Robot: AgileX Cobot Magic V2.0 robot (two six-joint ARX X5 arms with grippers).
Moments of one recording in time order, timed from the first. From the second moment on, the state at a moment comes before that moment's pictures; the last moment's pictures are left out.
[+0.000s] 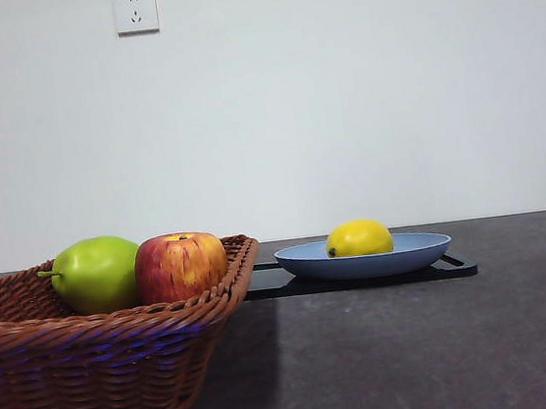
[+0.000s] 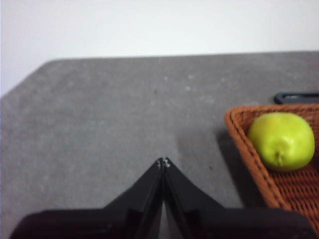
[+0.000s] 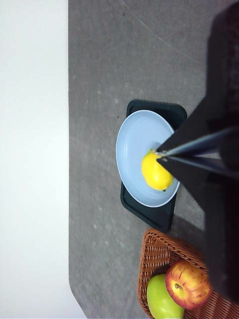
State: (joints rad) left arm -0.01 0.00 0.04 -0.20 -0.02 -0.01; right arm 0.59 0.46 0.57 -0.32 0.27 0.14
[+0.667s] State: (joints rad) left arm -0.01 0.00 0.02 -0.20 -0.02 -0.03; right arm 0.59 0.46 0.57 -0.32 0.27 0.14
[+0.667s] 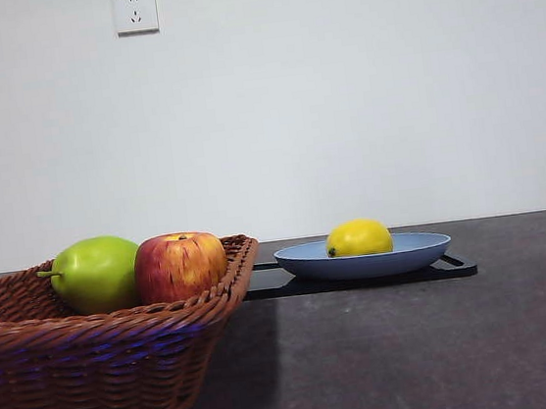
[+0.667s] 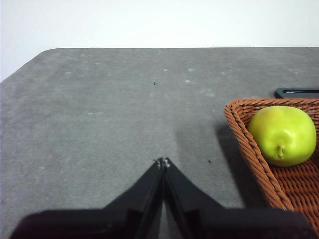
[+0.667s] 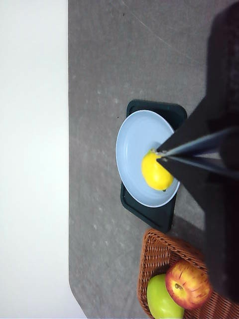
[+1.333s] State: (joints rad) left arm -0.01 0.00 0.02 -0.20 -0.02 -0.03; right arm 0.56 0.36 0.57 -0.37 0.41 -0.03
